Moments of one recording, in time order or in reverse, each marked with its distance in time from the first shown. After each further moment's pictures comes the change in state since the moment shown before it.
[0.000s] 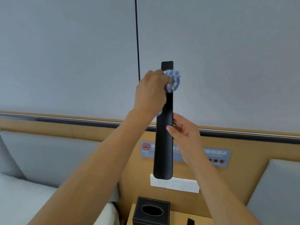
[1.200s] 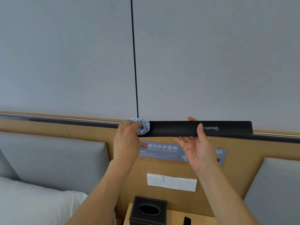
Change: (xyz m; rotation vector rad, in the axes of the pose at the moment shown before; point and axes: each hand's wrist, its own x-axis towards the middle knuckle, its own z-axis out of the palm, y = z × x) left_hand -0.128 -0.049 0.035 0.014 -0.062 -0.308; right_hand -0.014 0.024 -0.035 0.937 0.293 0.350
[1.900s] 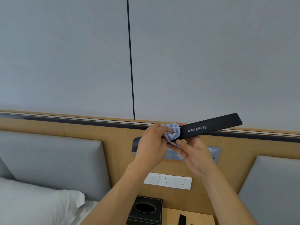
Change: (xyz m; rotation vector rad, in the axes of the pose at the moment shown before) left_hand -0.018 0.072 0.012 -0.298 -0.290 0.091; right_hand -0.007 -0.004 -0.028 -0.400 -0.345 0.019
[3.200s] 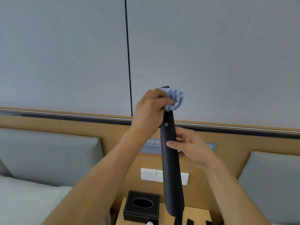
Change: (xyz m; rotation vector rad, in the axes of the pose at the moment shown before) left_hand 0.045 0.030 -0.043 0.037 0.289 0.384; right_hand -0.012 -0.039 0.018 -0.583 -0.097 0.190
